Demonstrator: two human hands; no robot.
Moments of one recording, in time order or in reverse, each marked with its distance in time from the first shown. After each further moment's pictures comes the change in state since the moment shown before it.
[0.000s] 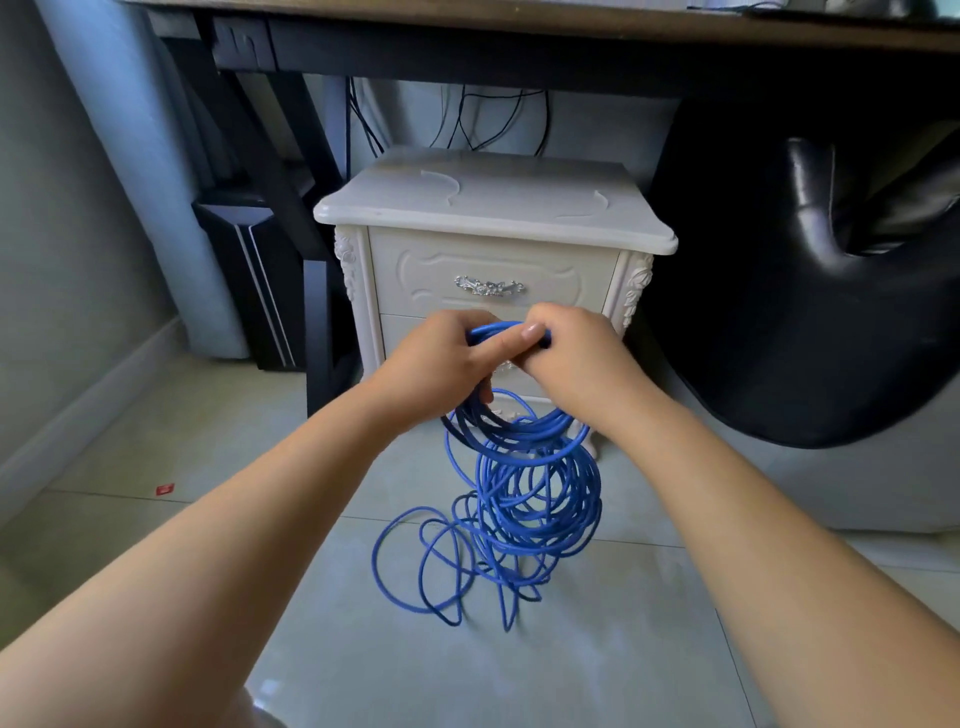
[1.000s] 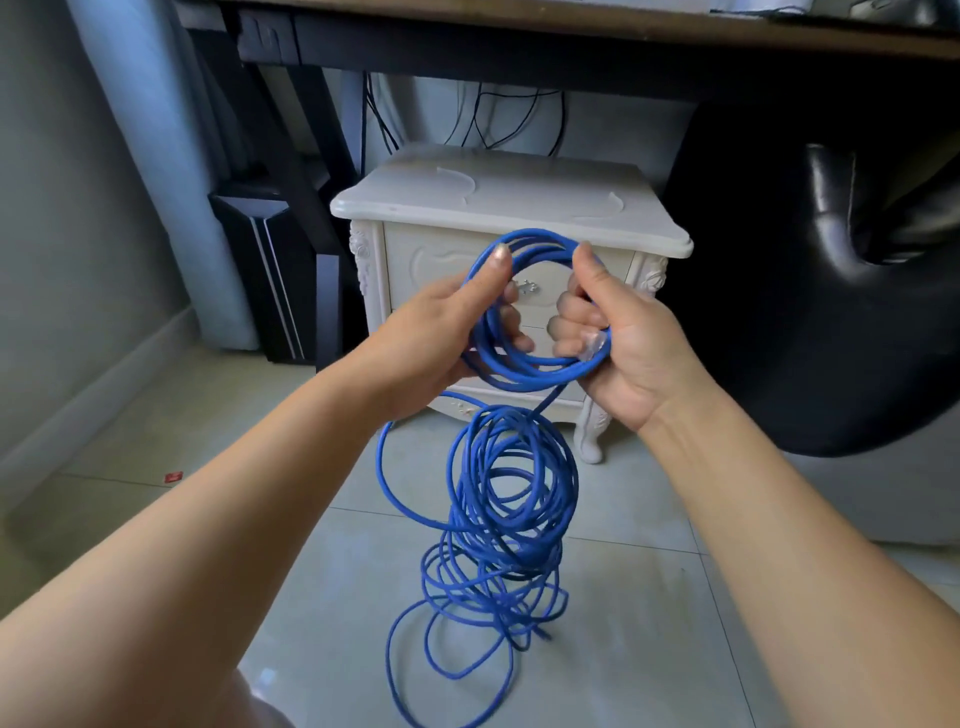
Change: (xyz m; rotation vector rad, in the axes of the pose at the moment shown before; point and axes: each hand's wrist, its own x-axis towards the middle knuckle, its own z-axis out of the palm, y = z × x) left_hand -0.001 0.004 -0.016 -0.648 -0.065 -0.063; right_hand 0.001 -0.010 -0.010 1.504 -0.109 0.206
